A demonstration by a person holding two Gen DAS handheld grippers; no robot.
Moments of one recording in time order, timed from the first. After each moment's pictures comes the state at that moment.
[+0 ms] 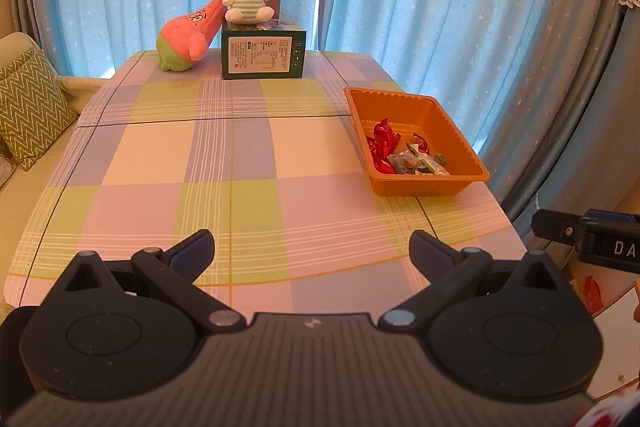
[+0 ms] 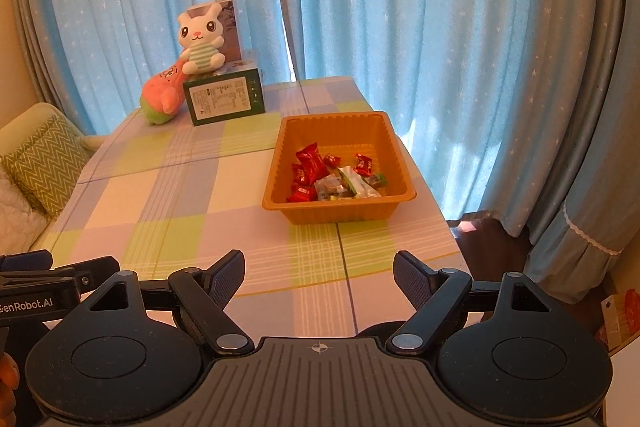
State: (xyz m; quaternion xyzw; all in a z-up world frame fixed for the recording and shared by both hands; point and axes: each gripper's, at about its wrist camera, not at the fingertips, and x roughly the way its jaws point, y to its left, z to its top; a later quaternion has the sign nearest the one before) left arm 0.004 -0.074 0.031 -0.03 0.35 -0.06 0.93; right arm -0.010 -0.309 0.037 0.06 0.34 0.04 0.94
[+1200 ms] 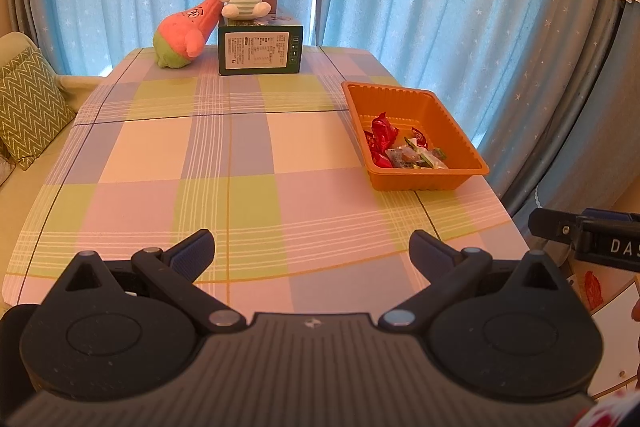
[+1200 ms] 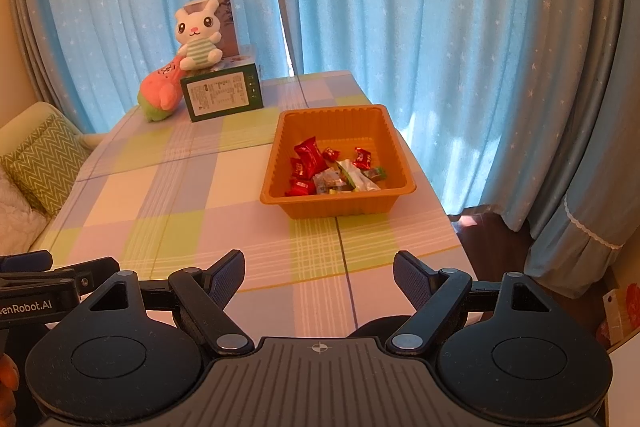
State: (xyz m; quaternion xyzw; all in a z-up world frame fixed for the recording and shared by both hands) left arm 0.004 -0.076 0.024 -0.03 0.36 -0.07 0.93; right arm -0.011 -0.308 0.027 0.06 0.34 0.04 0.94
